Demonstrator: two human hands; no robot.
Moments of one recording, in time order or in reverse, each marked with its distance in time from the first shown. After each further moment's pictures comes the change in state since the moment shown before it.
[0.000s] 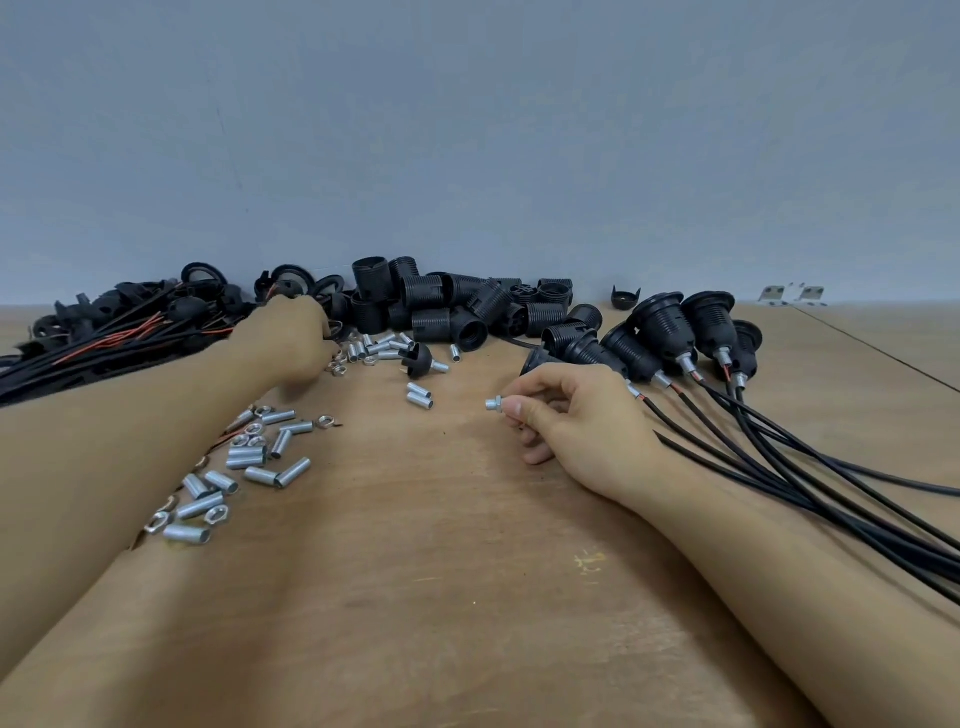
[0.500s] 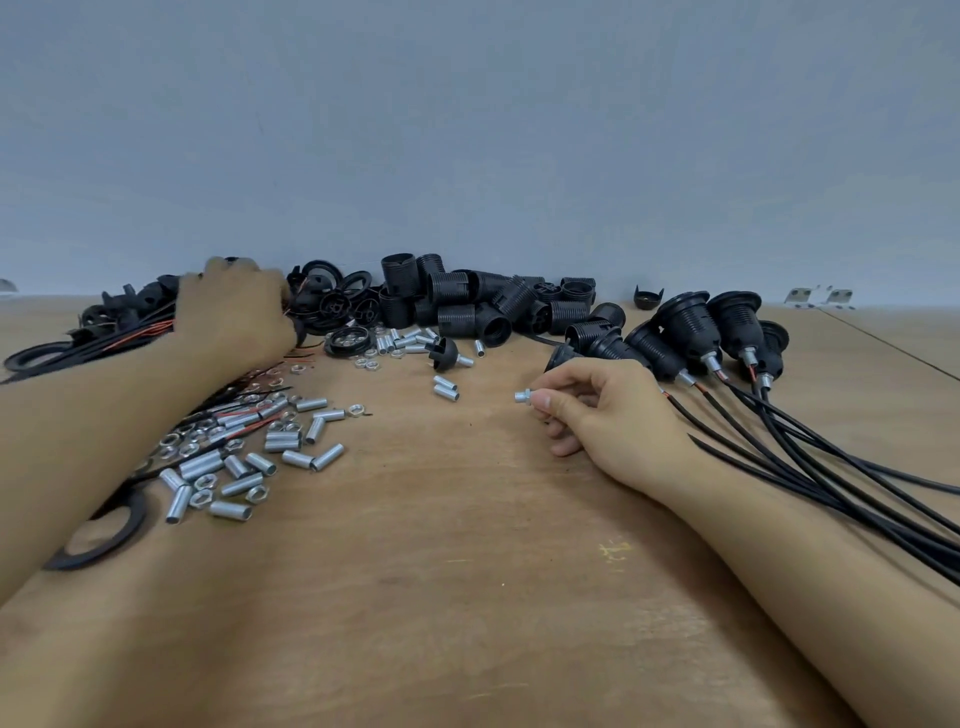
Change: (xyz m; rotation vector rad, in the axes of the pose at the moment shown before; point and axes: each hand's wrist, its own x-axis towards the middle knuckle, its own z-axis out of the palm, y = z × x) left_hand -0.014 -0.052 -0.021 0.255 0.286 -0.062; right_hand -0.001 0.000 -0.002 0.007 0.007 0.002
